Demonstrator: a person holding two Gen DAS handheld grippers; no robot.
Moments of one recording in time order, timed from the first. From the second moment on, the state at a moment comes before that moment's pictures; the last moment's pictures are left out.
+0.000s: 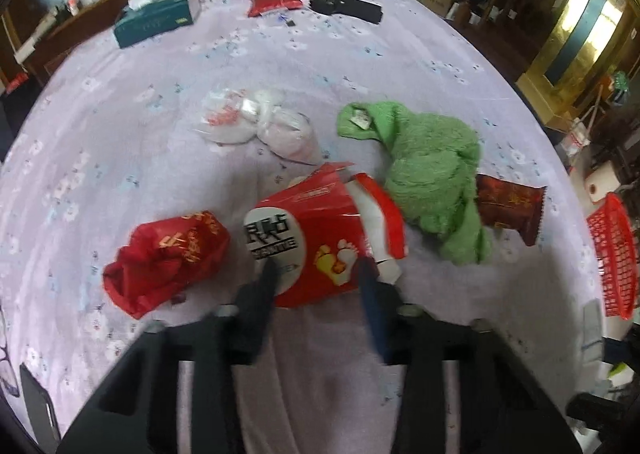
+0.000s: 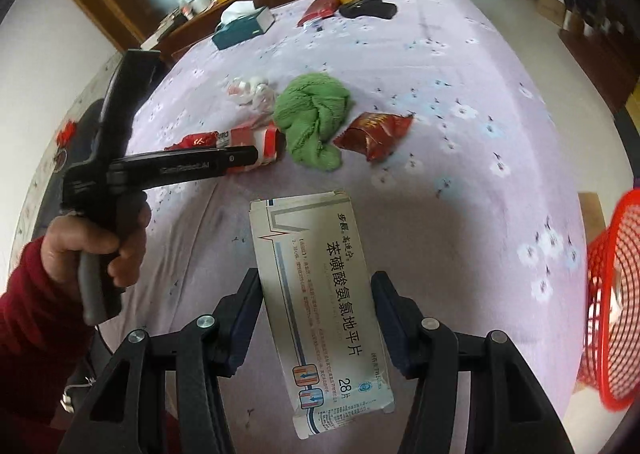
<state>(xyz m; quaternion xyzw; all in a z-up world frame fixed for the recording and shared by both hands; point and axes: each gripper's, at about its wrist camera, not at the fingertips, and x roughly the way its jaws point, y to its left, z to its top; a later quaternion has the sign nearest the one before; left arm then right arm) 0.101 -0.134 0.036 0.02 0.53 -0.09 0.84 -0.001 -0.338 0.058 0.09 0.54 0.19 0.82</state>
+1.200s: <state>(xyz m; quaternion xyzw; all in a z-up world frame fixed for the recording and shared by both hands) 0.105 -0.136 0.032 -0.07 0.52 -0.05 0.85 -0.057 -0.371 0.069 0.13 0.52 0.16 0.83</state>
